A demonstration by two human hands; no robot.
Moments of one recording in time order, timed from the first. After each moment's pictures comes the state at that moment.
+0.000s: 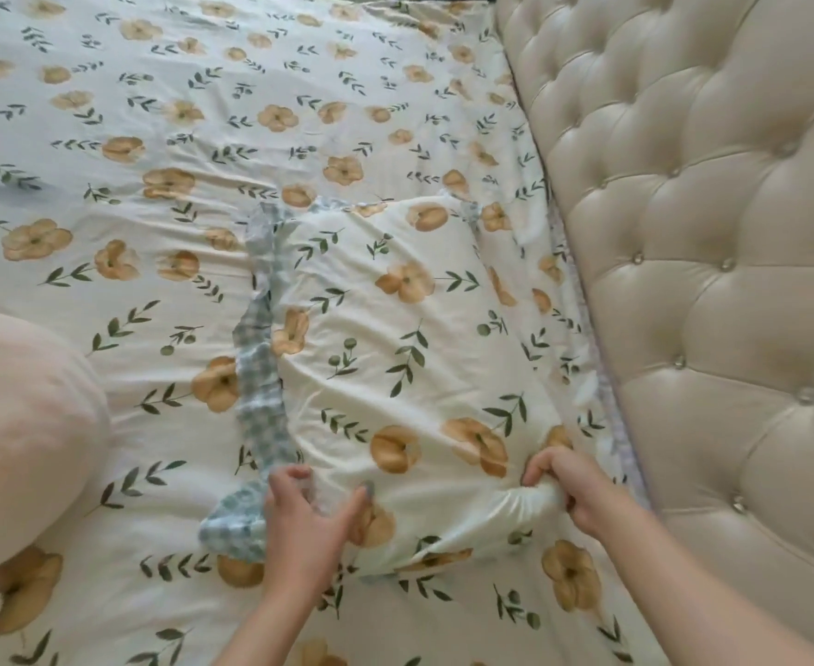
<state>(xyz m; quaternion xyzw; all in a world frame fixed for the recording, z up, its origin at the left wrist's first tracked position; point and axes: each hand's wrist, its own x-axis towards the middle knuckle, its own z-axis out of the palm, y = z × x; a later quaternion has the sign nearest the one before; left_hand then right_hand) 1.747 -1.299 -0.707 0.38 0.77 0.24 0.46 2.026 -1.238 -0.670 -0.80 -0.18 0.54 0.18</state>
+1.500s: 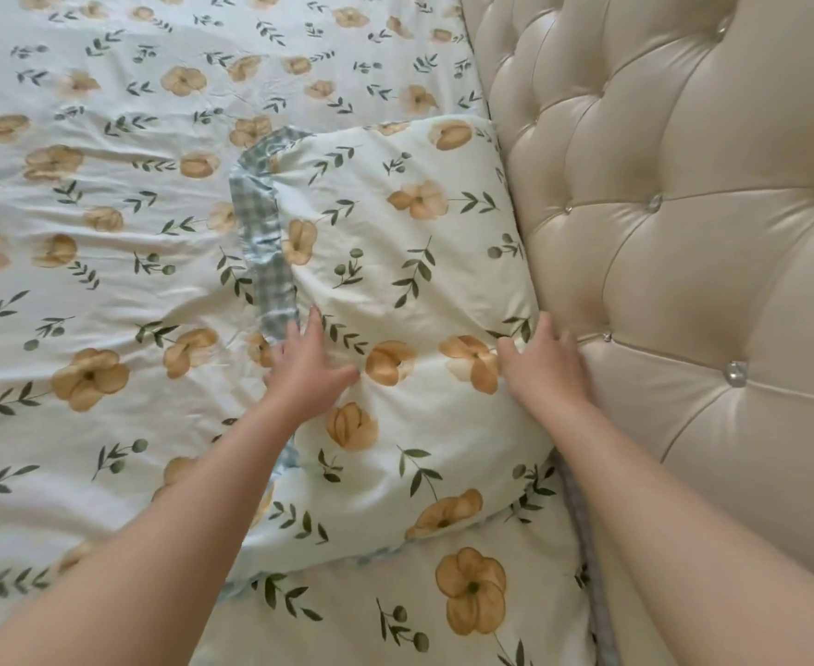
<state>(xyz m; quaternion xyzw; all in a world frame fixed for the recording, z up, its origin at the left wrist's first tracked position) 1.902 -1.142 -0.704 0.54 0.73 0.09 0.40 2.143 -1.145 -0.670 -0.84 -0.49 0.25 0.04</state>
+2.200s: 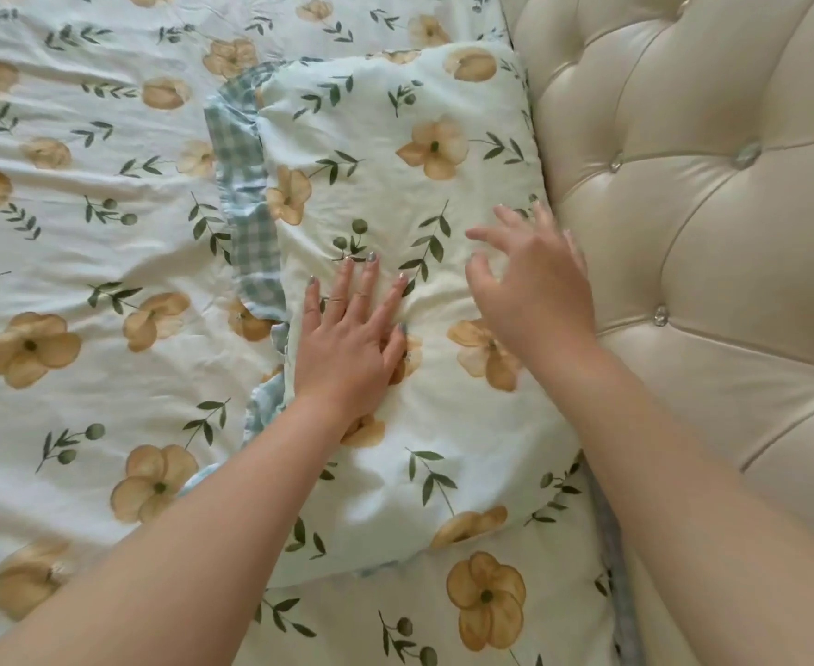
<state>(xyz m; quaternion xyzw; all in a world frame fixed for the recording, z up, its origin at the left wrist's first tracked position) 1.932 -1.137 -0.774 0.77 0.64 0.04 0.10 2.097 -1.106 -0.662 -0.70 -0.70 0.10 0.13</state>
